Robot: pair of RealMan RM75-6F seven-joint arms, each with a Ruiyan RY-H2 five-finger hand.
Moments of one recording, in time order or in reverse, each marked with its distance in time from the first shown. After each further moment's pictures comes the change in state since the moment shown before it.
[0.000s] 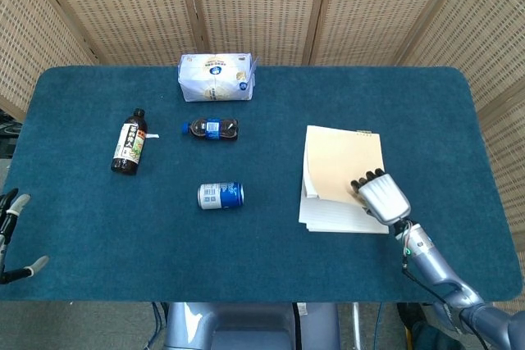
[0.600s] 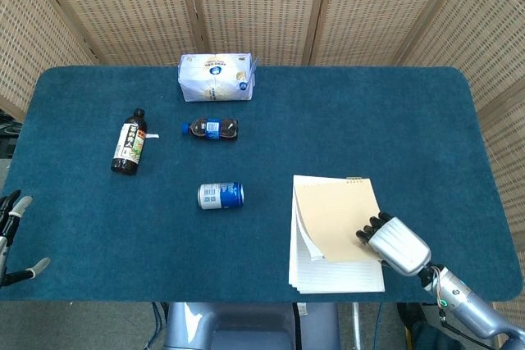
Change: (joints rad) left arm 0.003 -0.006 0.006 -0.001 0.011 0.005 0.013; right arm -0.070 0.321 -0.177 -0.390 -0.230 0.125 -0.015
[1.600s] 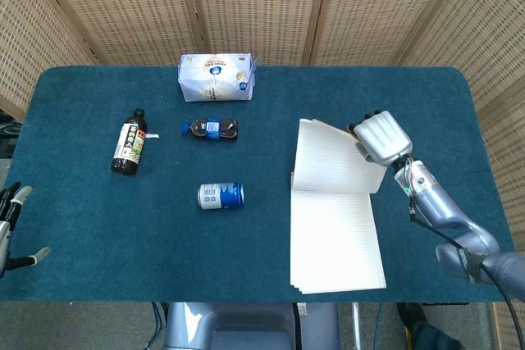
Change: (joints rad) left arm -0.071 0.000 -0.058 -0.015 -0.188 -0.142 0.035; right arm 0.391 -0.005 0.377 0.089 0.575 -0.584 -0.181
